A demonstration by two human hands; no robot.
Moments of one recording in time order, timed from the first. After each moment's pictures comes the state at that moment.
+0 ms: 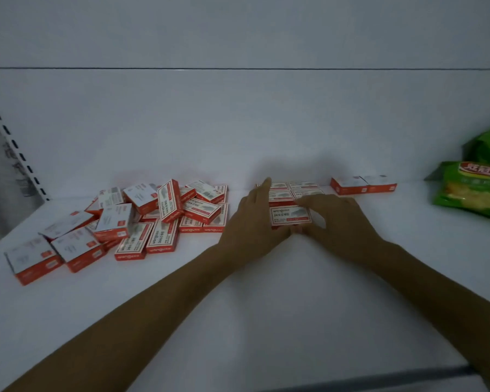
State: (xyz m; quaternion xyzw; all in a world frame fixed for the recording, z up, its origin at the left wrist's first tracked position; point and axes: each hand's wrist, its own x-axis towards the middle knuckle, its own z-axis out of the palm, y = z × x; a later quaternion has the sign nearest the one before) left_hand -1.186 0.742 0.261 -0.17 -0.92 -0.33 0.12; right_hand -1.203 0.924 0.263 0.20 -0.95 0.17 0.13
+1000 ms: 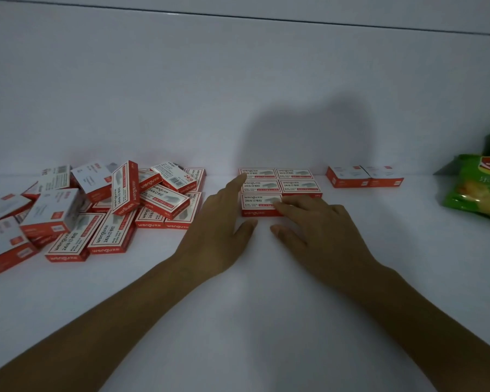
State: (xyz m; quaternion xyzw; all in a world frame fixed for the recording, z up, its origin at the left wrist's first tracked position) left_hand -1.200 0.738 0.238 -0.13 -0.92 -0.36 0.13; right_hand -1.200 0.918 0.259 0.22 -0.97 0.08 0.10
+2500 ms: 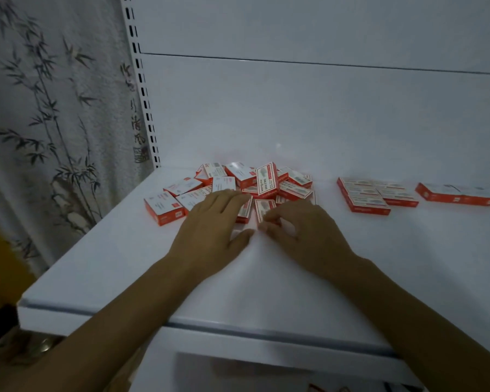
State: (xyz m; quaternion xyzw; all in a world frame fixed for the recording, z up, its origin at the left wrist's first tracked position) left_hand -1.075 0.557 0.248 -0.10 -0.96 -0.11 0.25; right_hand -1.125 0.743 0.263 0.35 -0.90 0.22 0.15
